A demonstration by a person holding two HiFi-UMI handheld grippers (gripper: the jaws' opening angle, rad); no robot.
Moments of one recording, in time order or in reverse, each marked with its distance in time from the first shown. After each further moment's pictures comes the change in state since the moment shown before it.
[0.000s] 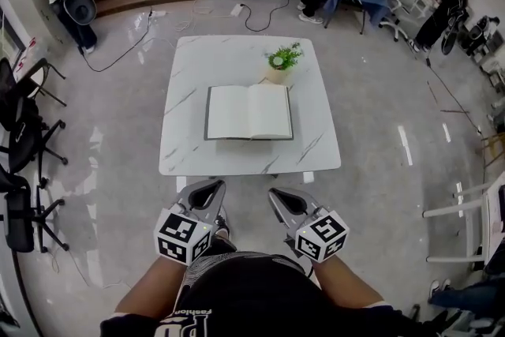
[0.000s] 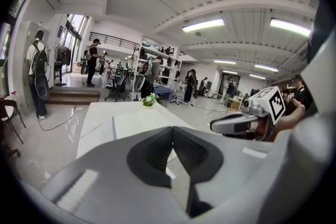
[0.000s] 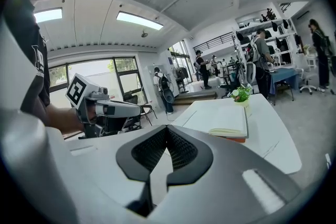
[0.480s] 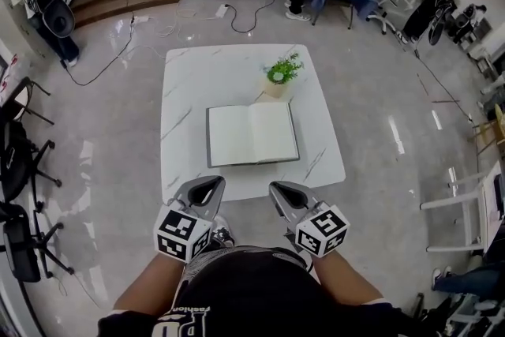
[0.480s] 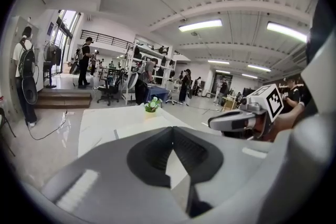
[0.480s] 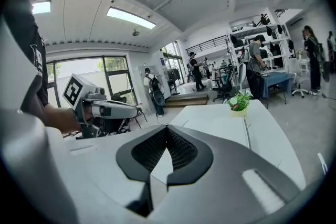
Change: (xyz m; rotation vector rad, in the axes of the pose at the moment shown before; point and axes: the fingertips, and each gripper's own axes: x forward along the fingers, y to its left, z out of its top) left arm 0.052 0.086 0.043 0.037 0.007 -0.085; right arm 0.085 -0.044 0.046 0.005 -0.012 -0.101
